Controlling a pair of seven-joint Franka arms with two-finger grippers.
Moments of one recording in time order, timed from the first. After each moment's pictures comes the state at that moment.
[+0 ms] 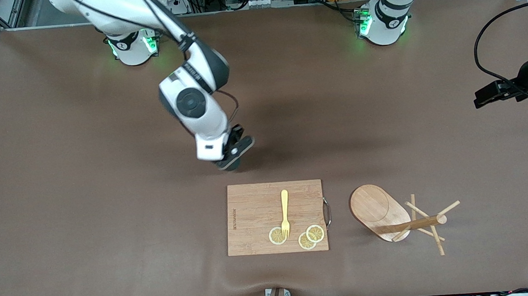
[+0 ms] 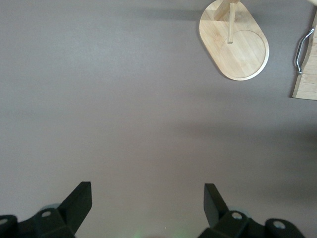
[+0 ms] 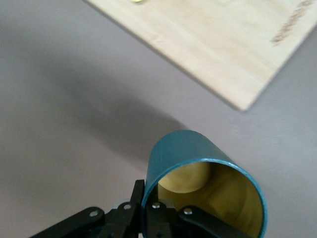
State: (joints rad) left arm 0.12 0.12 -0.13 -1.49 0.04 1.52 -0.10; right arm 0.54 0.49 0.18 -1.74 0.04 2.24 0.06
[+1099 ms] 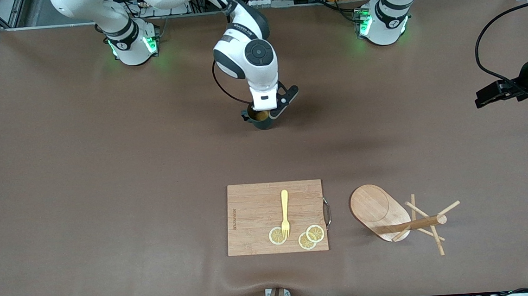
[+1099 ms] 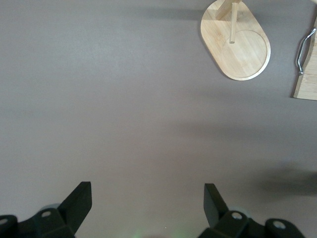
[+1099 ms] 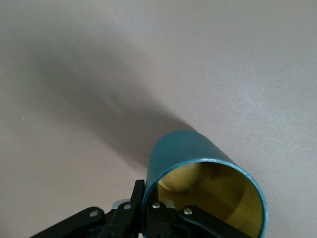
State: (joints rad) left arm 0.12 0.12 -0.13 -1.49 0.04 1.51 -0.10; right arm 0.83 0.54 0.14 -1.75 0.04 2.23 0.12
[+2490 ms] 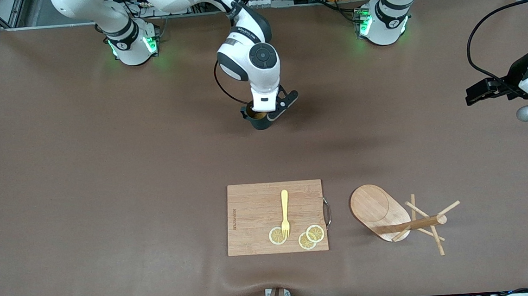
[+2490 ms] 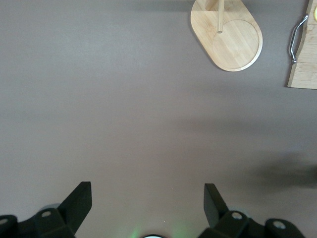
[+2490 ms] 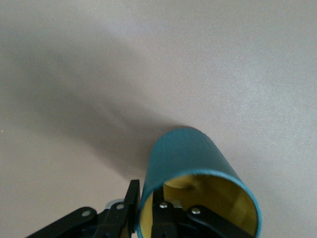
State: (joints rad) left arm 0.12 0.11 -0.16 -1.49 0.04 1.49 -0.10; right arm 0.86 0.57 0.11 -1.75 0.04 2.24 0.23
